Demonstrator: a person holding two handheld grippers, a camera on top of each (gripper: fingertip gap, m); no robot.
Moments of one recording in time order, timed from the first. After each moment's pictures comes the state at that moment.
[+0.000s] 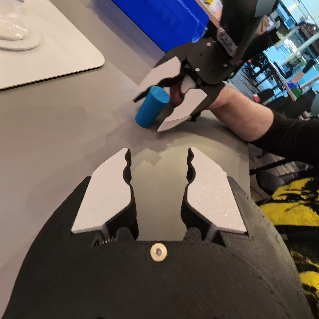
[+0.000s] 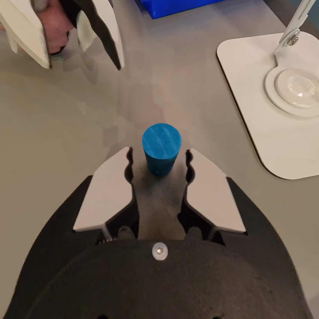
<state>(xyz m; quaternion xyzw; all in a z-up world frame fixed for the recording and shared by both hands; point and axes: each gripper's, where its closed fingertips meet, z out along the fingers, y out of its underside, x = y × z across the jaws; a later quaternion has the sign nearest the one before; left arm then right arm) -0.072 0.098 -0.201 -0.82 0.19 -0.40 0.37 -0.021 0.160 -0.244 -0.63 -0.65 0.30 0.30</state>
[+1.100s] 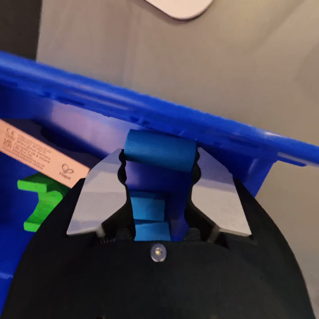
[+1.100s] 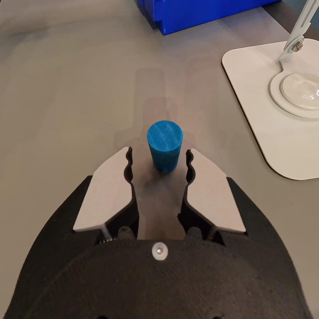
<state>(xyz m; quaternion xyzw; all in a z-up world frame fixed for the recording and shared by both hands) -0.310 0.193 -0.256 -0.90 0.41 -0.05 0.16 -0.013 0.155 -0.235 -0.61 -0.65 0.35 0.29</state>
